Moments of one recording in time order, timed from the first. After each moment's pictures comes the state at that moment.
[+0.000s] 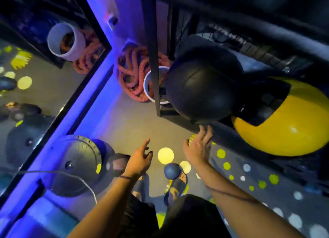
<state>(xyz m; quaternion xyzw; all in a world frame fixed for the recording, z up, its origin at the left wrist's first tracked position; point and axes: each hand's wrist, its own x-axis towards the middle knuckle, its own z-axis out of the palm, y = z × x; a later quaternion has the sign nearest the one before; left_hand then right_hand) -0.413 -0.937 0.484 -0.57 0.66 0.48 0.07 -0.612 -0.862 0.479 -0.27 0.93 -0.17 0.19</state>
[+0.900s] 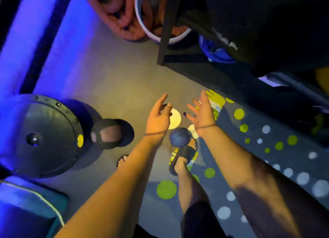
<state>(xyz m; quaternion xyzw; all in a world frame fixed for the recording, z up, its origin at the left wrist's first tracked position) -0.430 -0.965 0.232 -0.60 0.39 0.69 -0.10 -0.563 -0.918 0.207 0.19 0.69 -0.48 0.50</state>
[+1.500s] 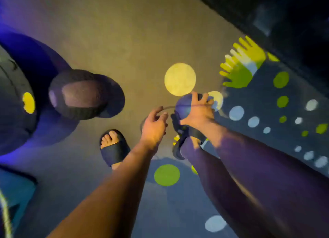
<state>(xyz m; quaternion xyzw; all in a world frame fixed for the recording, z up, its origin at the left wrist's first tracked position) -0.328 -0.816 -0.015 -0.68 0.27 0.68 0.04 -0.485 -0.769 -0.069 -0.37 0.82 0.20 0.40</state>
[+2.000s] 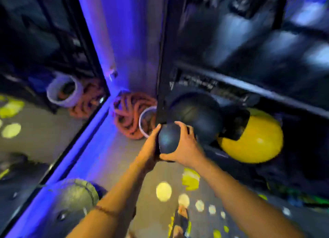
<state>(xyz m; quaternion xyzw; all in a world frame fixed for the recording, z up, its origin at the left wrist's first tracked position) -0.407 -1.000 0.688 -0.44 0.34 0.82 -0.13 -0.509 -0.917 0.707 -0.40 0.85 -0.23 0.24</state>
